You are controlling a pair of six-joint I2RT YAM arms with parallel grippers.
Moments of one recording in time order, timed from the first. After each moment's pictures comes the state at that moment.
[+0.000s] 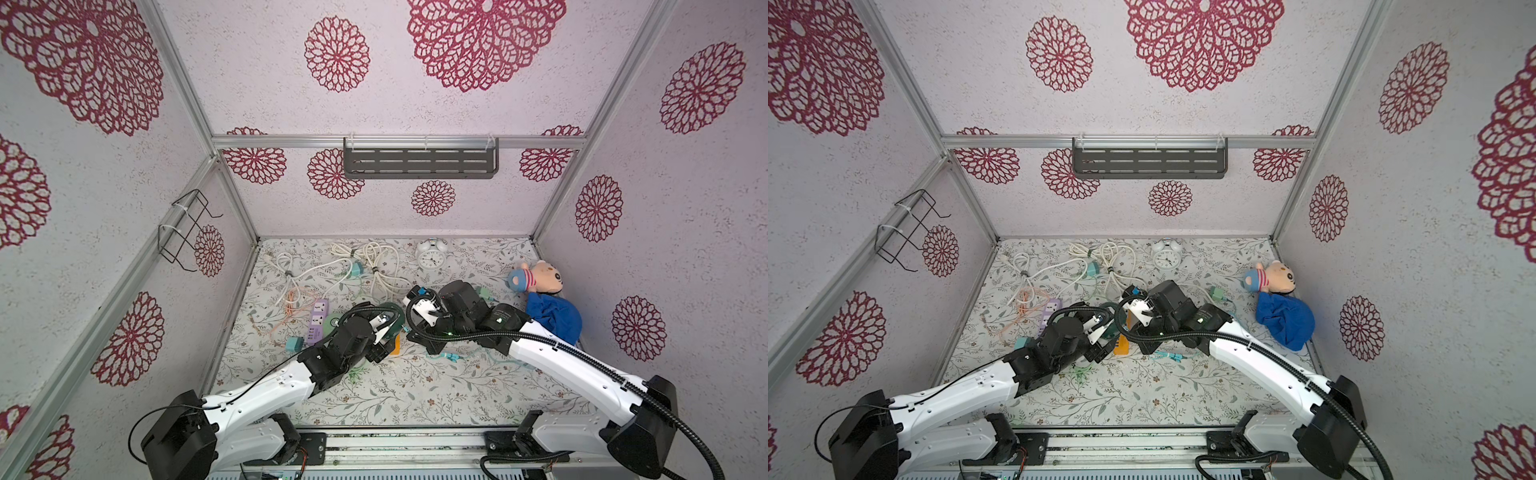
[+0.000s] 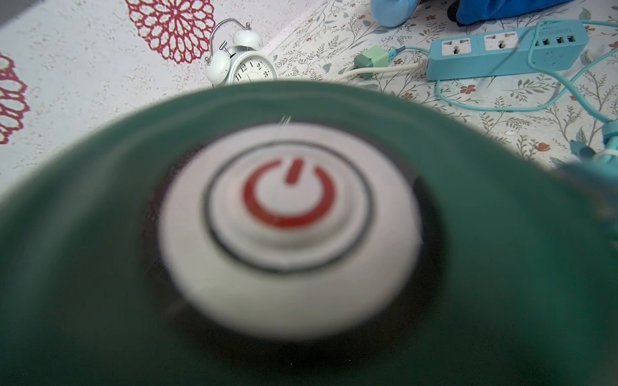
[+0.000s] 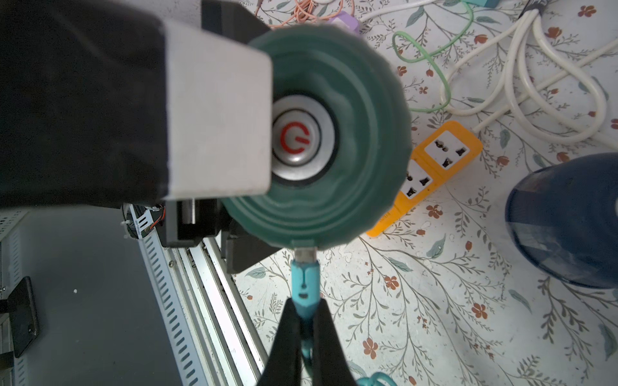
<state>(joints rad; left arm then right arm) -0.86 1.15 0.62 0.02 -0.24 0.26 0.83 1.27 1.13 -0.67 -0.35 0.11</state>
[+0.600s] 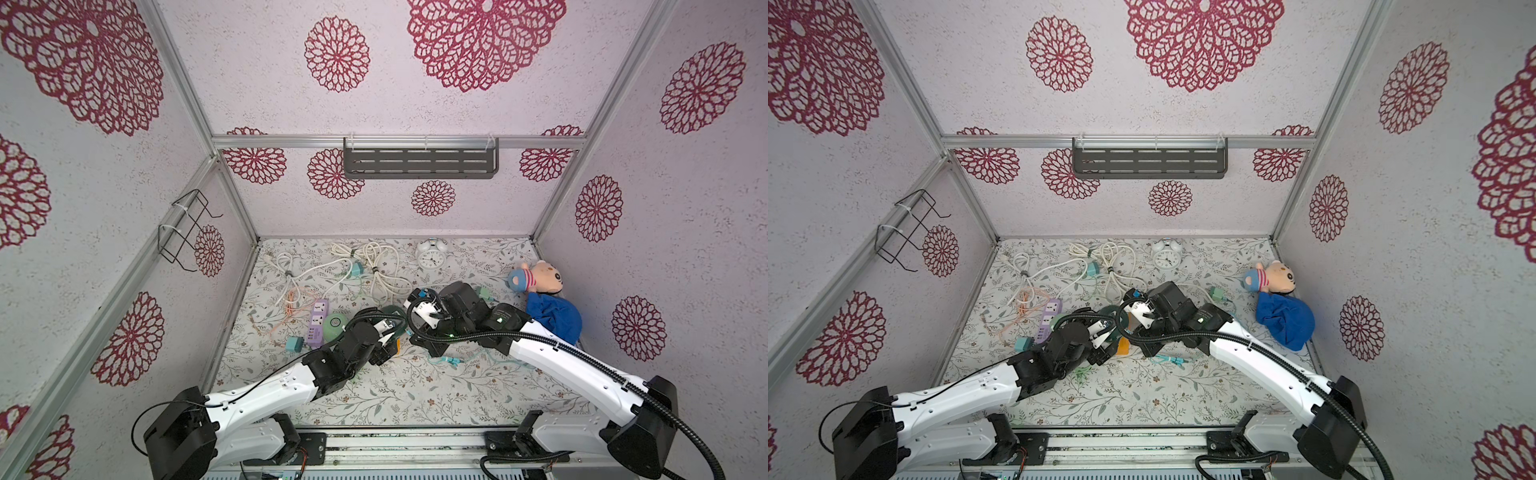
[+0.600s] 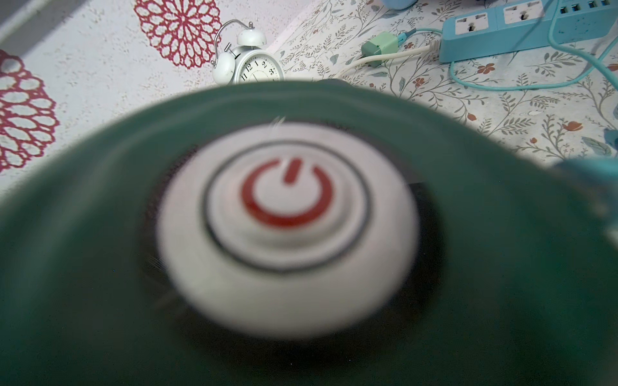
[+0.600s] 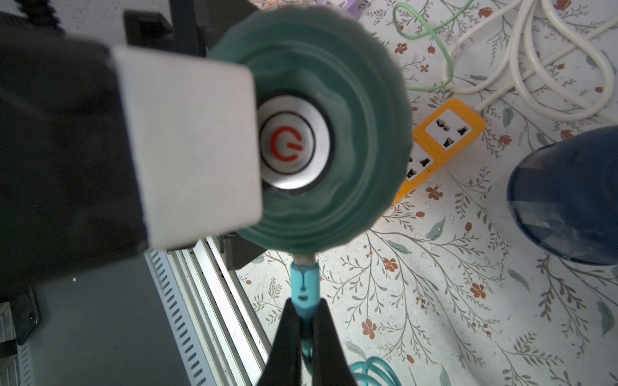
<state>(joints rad) -0.95 1.17 0.62 0.01 -0.38 0.29 0.83 1.27 1.13 -0.73 -0.34 0.11</state>
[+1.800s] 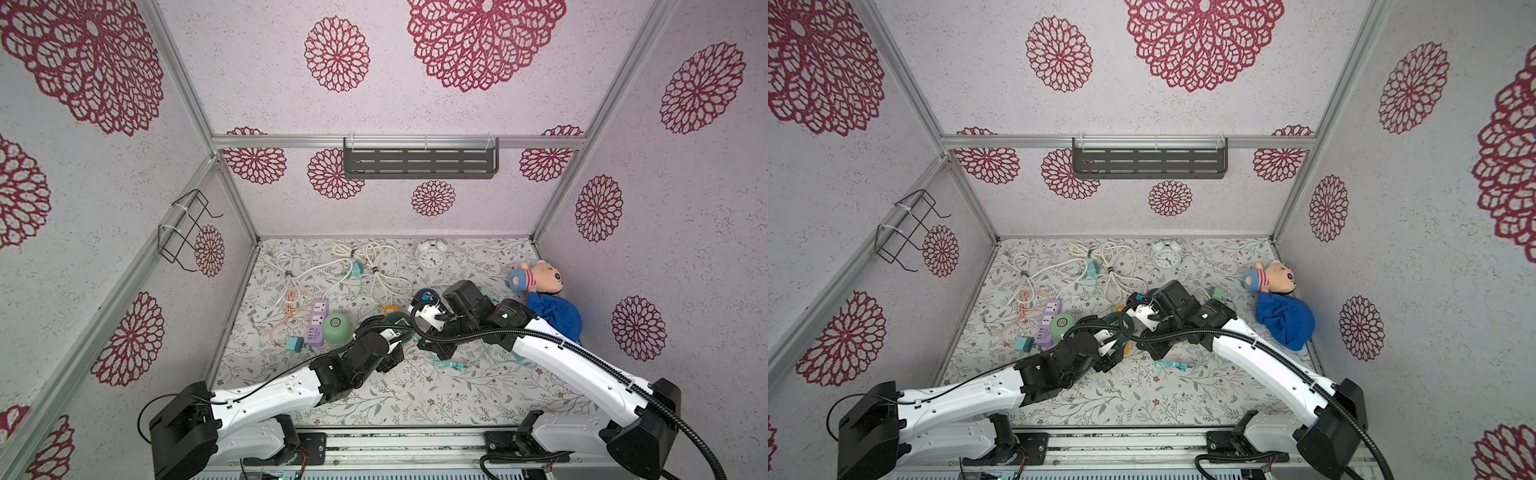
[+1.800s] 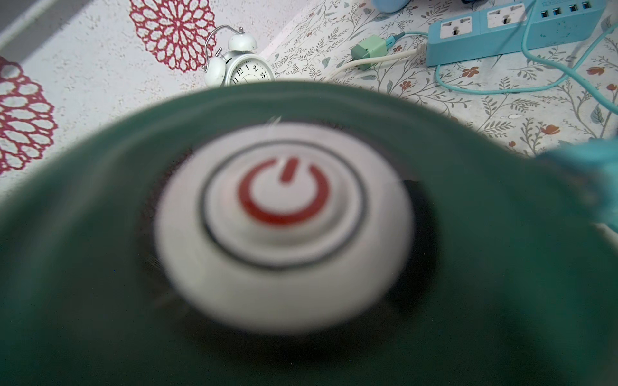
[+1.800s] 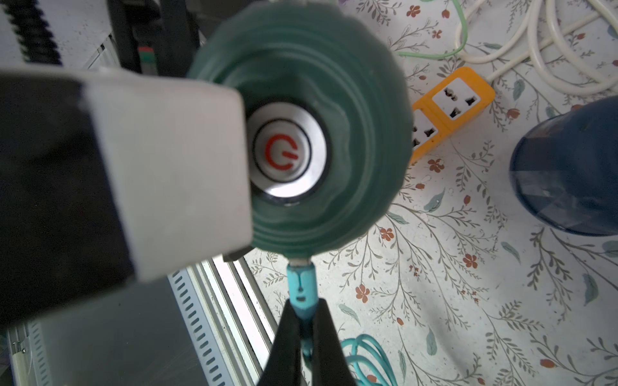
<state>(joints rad) -1.05 1.19 0.63 0.01 -0.46 0.22 0.78 1.27 1.18 -0.88 -0.37 0.01</state>
